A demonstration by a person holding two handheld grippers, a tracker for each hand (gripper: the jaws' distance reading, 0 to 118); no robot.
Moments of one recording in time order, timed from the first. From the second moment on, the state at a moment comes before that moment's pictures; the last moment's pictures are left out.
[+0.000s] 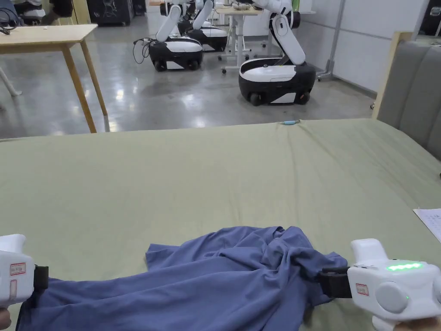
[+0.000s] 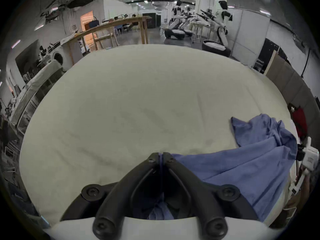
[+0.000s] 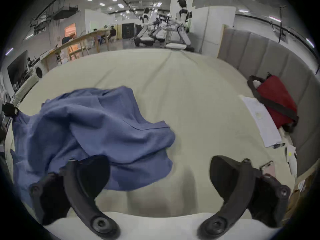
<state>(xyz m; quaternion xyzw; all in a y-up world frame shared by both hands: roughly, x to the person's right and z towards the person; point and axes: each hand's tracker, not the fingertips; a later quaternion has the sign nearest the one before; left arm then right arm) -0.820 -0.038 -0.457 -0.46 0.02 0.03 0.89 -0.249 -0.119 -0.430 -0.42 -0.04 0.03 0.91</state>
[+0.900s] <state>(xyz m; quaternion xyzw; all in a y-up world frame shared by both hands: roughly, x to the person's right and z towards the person) -0.822 0.144 -0.401 -0.28 0.02 -0.02 0.96 -0.276 0.181 -0.374 -0.19 0.05 0.04 0.98</state>
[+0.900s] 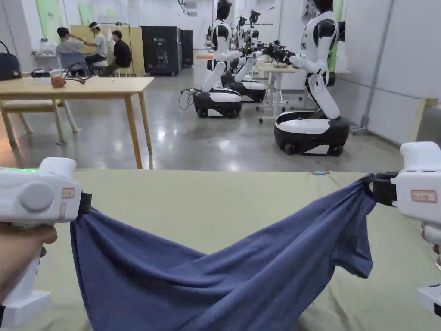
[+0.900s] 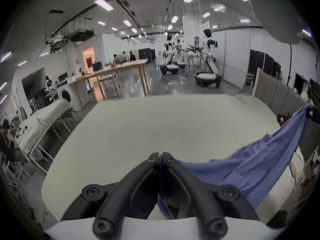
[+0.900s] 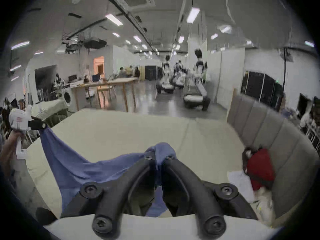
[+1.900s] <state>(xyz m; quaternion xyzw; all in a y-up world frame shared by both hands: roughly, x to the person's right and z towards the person) -0.864 0.183 -0.545 -0.19 0.11 0.05 0.97 -0.252 0.201 -0.531 -0.09 -0.09 0.00 0.99</state>
